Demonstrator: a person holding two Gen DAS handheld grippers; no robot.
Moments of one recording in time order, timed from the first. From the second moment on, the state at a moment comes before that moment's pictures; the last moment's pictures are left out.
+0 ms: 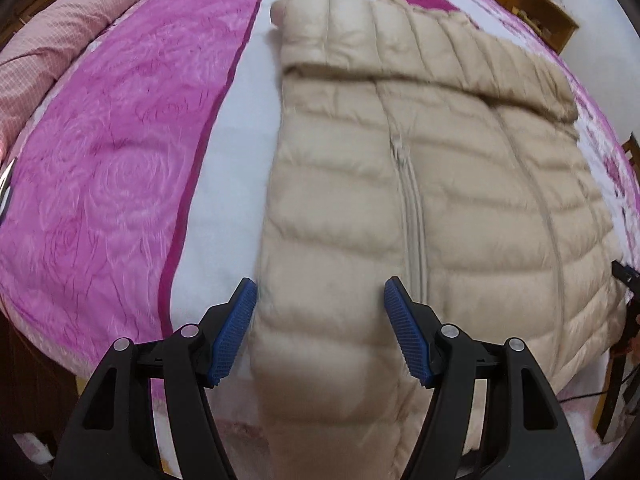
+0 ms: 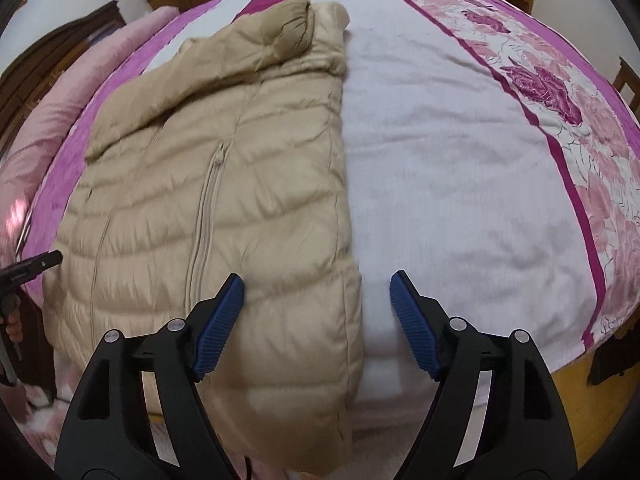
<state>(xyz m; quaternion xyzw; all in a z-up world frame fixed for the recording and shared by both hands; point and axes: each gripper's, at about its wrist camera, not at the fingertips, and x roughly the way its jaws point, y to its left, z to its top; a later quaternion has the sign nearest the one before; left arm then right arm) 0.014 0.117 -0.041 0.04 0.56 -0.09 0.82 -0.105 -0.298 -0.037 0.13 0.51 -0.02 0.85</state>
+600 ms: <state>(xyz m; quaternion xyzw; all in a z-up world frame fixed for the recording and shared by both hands) -0.014 0.103 -0.065 0.02 0.60 -0.18 0.78 -0.113 -0.260 -0.042 0.08 0.54 0.07 0.84</state>
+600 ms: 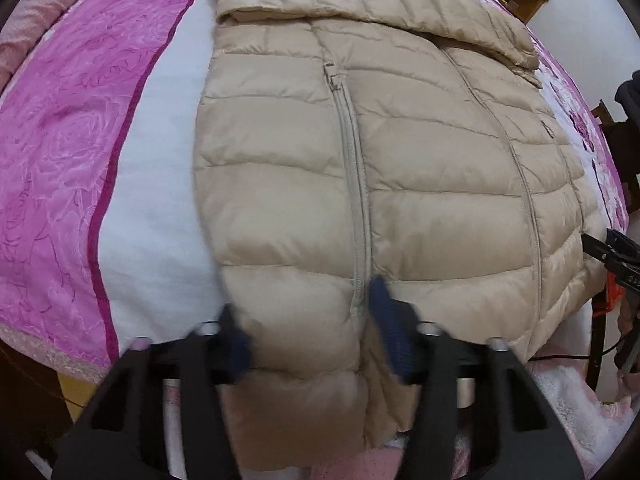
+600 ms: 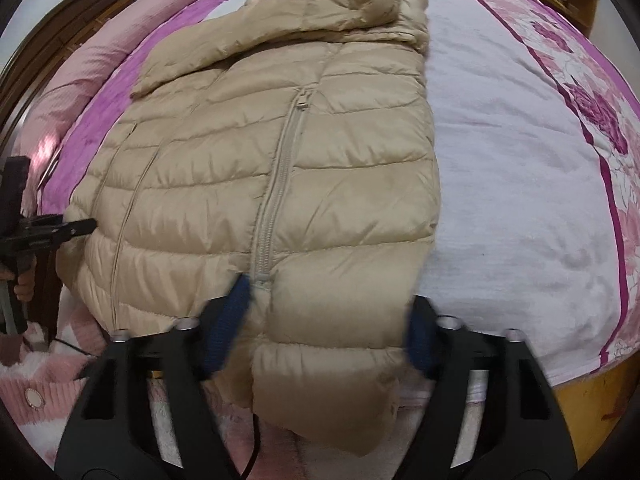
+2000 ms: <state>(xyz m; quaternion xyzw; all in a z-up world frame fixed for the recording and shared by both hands) 0.023 0.103 0.121 0.03 0.48 -0.24 0.84 -0.087 -0.267 0.127 0.03 0.38 0.09 0.92</state>
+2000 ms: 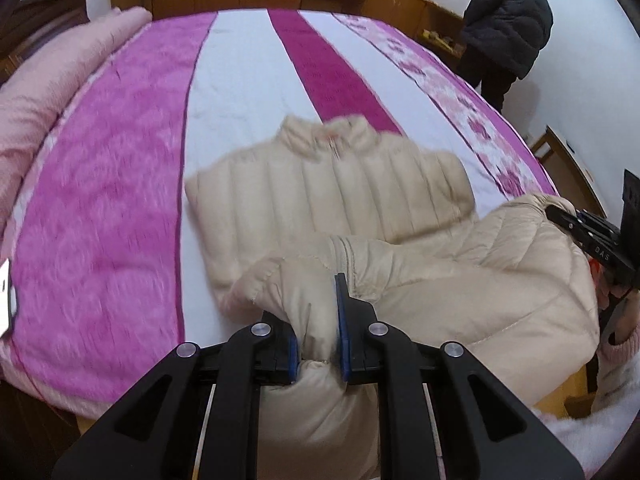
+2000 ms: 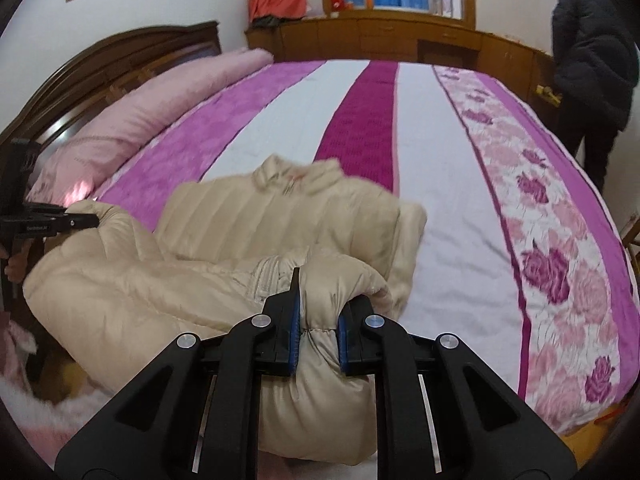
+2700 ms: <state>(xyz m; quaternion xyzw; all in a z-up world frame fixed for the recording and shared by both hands) 0.159 0.063 0.016 0.06 0.47 -0.14 0.87 0.056 -0.291 0.033 0.03 0.41 -0.01 0.91</state>
